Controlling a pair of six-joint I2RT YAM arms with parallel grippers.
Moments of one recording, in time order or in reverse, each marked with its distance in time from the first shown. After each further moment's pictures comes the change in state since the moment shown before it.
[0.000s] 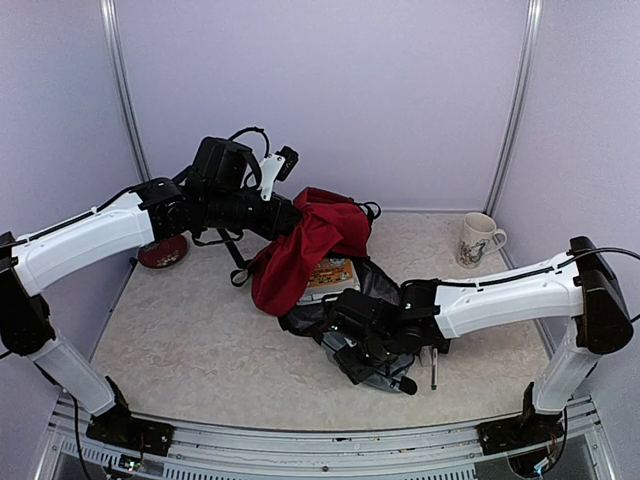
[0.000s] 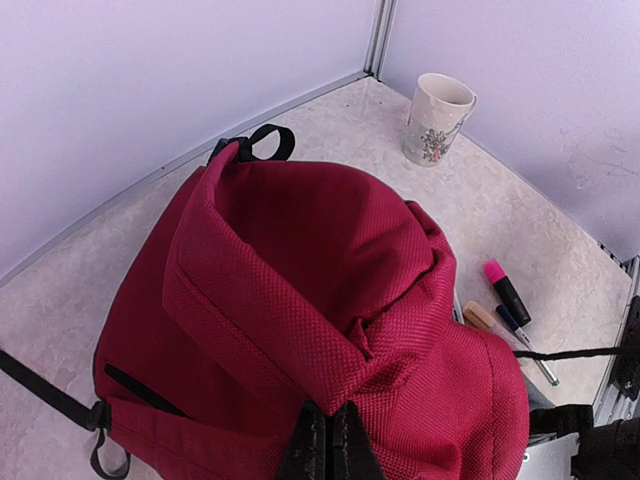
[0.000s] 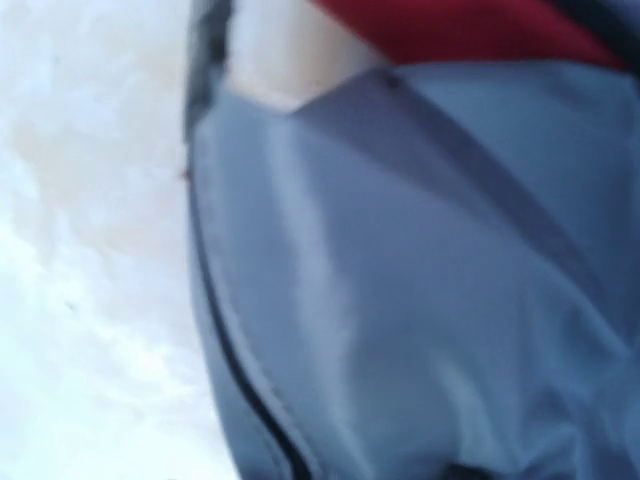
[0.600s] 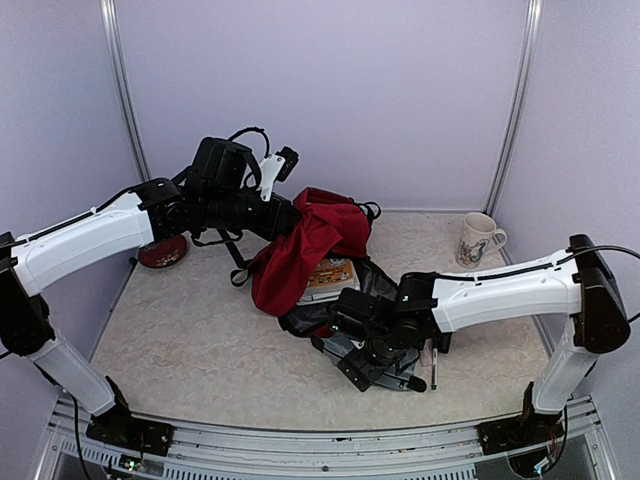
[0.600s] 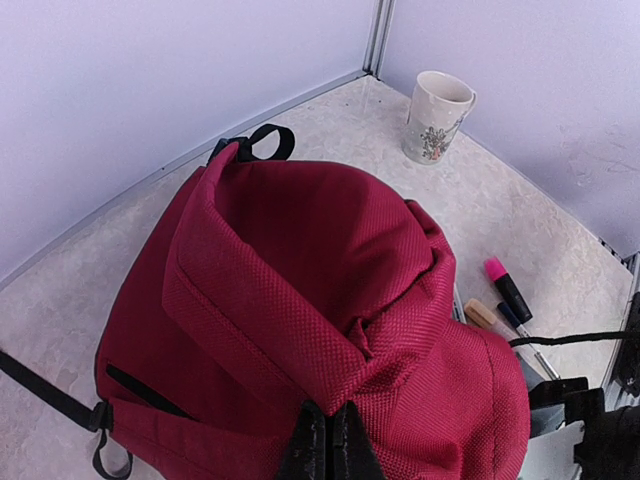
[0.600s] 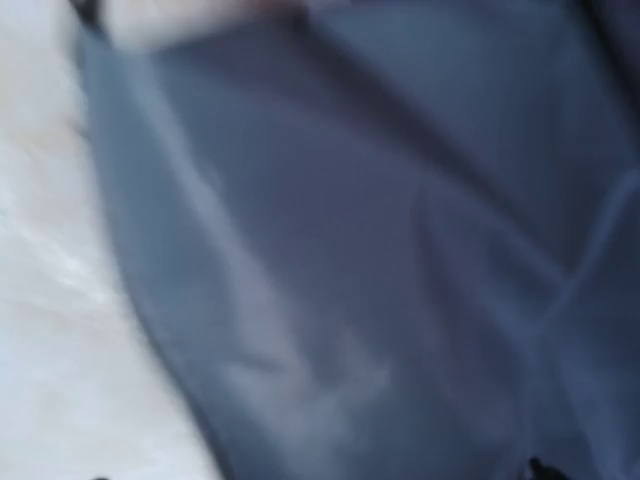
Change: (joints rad) left arm 0.000 -0.004 -0.005 0.000 0.002 0.010; right arm -0.013 0.001 0.053 -0.179 -0.003 -0.041
